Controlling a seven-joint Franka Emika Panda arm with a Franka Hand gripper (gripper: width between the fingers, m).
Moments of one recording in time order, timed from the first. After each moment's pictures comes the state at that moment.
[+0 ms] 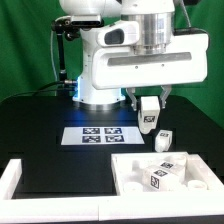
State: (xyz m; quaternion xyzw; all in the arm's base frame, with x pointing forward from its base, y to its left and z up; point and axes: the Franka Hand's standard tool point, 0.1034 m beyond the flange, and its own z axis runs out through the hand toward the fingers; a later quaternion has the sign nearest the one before) arm 0.569 0.040 0.145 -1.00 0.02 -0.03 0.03
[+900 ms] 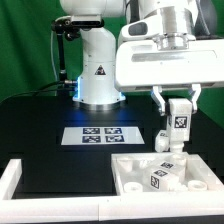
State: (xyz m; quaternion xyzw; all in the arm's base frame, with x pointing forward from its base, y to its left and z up) arm 0.622 0.079 0.145 -0.96 0.01 -0.29 0.01
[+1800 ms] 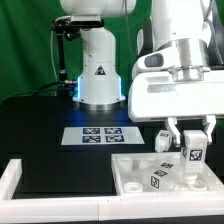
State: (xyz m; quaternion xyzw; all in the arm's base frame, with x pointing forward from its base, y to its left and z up) arm 0.639 0.098 0.101 -0.96 0.00 -0.28 0.01
